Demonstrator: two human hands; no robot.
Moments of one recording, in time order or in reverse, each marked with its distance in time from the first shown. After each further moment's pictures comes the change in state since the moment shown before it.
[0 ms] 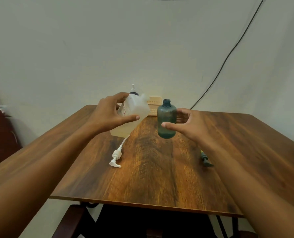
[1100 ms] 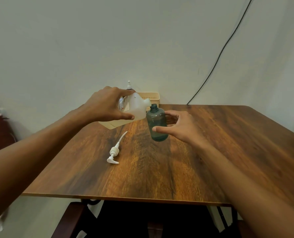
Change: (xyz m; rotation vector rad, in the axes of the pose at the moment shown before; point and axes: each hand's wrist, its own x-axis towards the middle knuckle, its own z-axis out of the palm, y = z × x) left_hand 0.023 0.024 -0.015 0.439 -0.224 0.173; right_hand -0.013 0.001 0.018 -0.063 -0.054 0.011
